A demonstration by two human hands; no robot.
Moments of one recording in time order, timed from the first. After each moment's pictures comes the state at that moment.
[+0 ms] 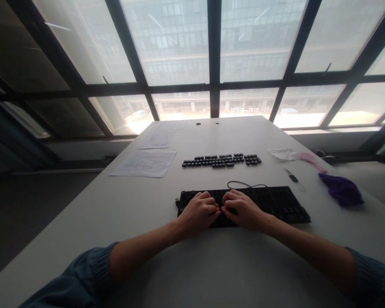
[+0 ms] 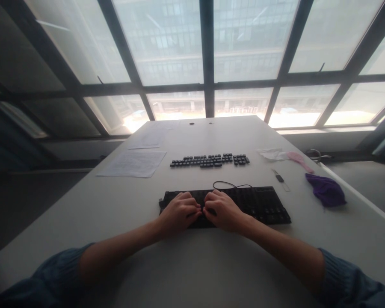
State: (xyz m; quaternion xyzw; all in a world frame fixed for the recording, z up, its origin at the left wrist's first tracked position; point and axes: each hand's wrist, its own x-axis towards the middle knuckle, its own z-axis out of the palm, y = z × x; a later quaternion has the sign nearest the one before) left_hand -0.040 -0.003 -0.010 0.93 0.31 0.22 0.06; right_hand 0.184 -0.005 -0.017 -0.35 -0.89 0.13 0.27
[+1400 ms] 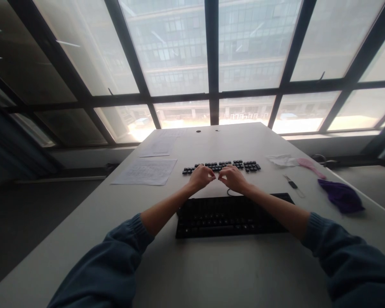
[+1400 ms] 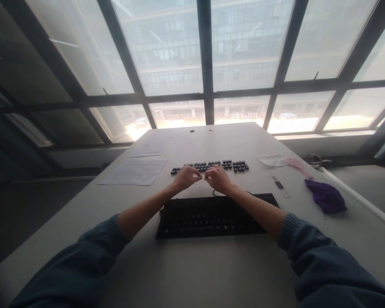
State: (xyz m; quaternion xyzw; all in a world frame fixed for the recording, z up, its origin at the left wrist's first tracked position) left_hand -0.019 0.140 0.012 0.84 0.50 0.21 0.07; right_hand 0.176 0.128 -0.009 -0.45 -0.86 0.00 0.23
